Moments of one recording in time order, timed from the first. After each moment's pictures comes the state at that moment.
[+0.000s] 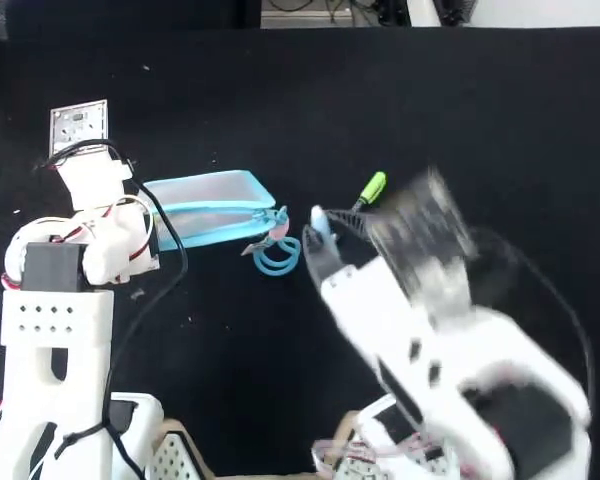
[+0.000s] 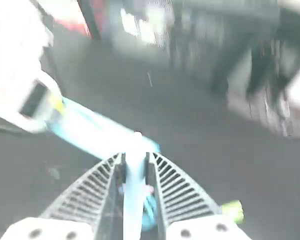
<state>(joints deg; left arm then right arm) -4.0 -44.4 27.8 80.0 9.2 -31.5 -70.0 21.2 76.4 6.3</state>
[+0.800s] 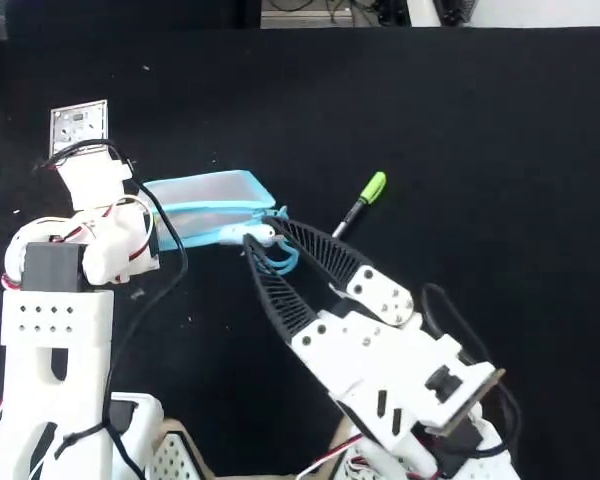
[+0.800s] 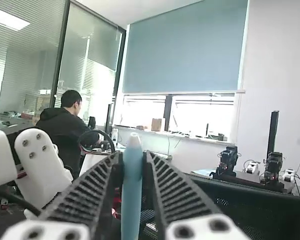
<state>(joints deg) -4.0 -44.4 27.8 80.0 9.2 -44.0 -100.7 72.0 11.7 5.1</state>
